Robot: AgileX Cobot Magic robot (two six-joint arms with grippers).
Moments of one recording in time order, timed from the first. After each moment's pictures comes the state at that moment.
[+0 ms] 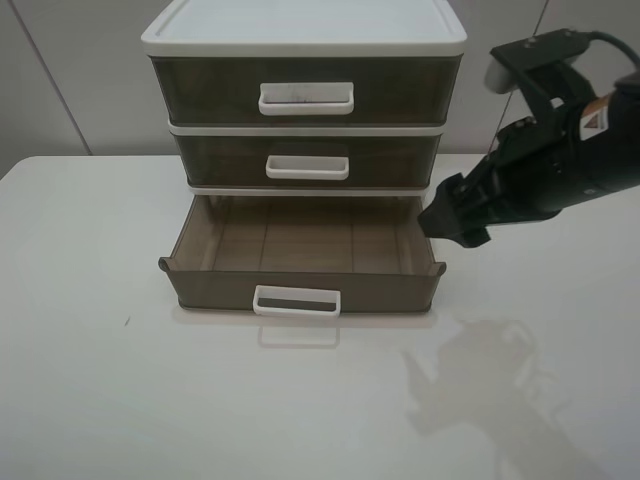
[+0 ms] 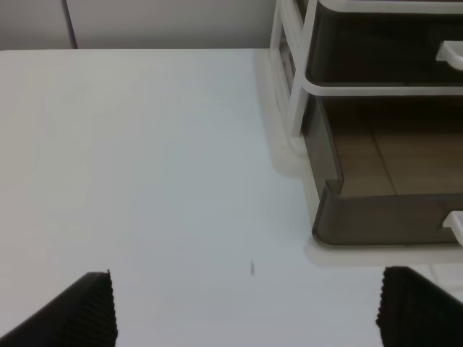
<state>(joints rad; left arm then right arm) -0.06 0.00 -0.51 -0.05 1.06 0.00 0.41 1.23 -0.76 -0.02 0.57 -0.01</state>
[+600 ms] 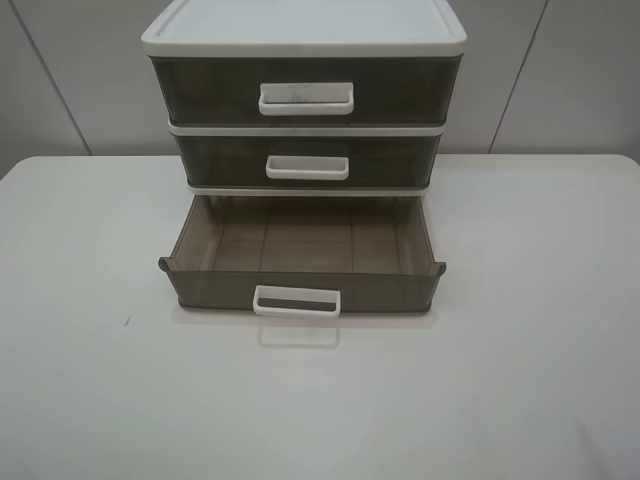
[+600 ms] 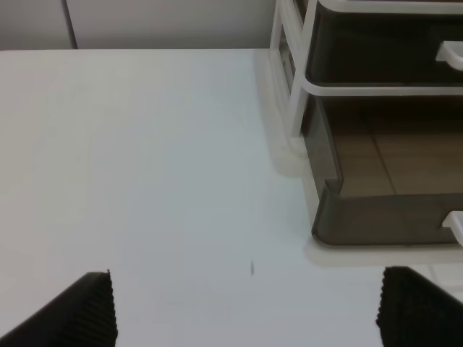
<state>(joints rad) -0.06 0.00 -0.51 -0.05 1.06 0.00 0.06 0.60 -0.76 -0.10 1.02 0.06</state>
